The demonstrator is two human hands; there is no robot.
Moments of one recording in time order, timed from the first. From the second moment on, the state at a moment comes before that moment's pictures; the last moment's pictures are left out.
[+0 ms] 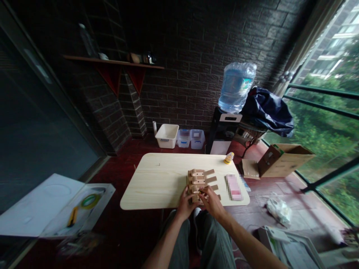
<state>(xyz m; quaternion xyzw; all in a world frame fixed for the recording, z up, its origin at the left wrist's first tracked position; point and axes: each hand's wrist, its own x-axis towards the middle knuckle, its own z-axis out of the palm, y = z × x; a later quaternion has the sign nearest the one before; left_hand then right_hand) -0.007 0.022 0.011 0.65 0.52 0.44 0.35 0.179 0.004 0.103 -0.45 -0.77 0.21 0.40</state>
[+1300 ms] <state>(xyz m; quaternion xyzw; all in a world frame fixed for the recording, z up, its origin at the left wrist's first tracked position) 0.001 0.015 0.003 0.63 0.52 0.44 0.37 0.198 0.005 0.105 -0.43 -0.78 0.27 0.36</state>
